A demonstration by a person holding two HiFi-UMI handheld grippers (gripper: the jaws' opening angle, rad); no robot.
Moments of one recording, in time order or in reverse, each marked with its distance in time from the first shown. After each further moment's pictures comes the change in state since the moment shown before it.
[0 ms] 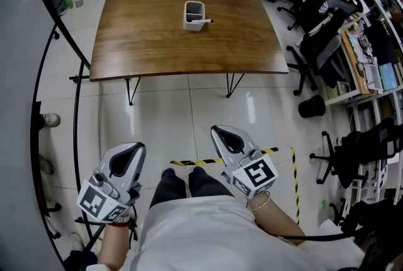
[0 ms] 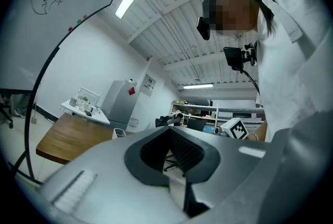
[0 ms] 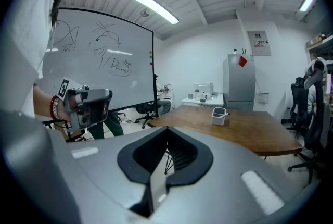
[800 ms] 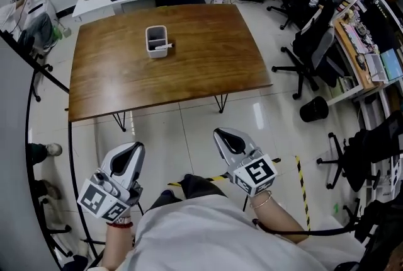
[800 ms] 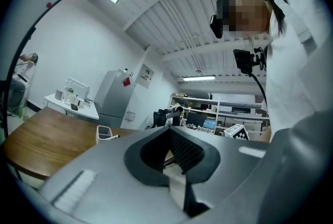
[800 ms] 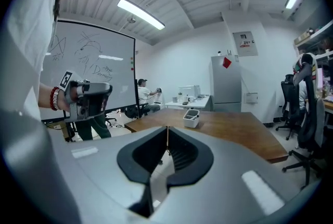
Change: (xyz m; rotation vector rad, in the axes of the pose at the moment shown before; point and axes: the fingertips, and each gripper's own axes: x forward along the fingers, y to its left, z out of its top) left arm 0.190 -0.015 -0.023 -0.005 0.094 -0.019; right arm -0.033 -0.193 -0.024 0.055 -0.039 -0.067
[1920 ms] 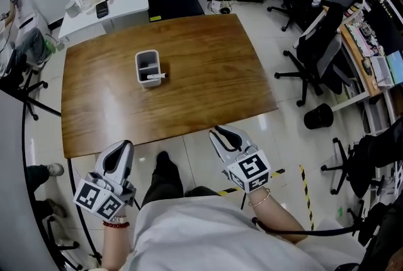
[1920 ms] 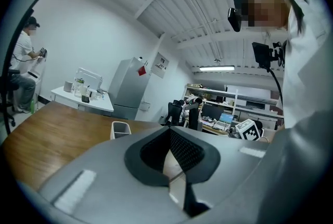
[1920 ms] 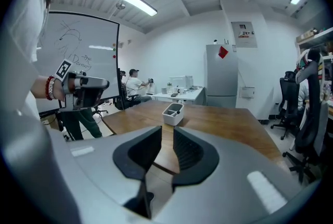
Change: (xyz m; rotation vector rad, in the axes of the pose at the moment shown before) left arm 0.099 0.143 -0.013 -0.058 0.117 0.147; right arm 0.118 -0.112 -0.004 -0.005 0.114 -0.050
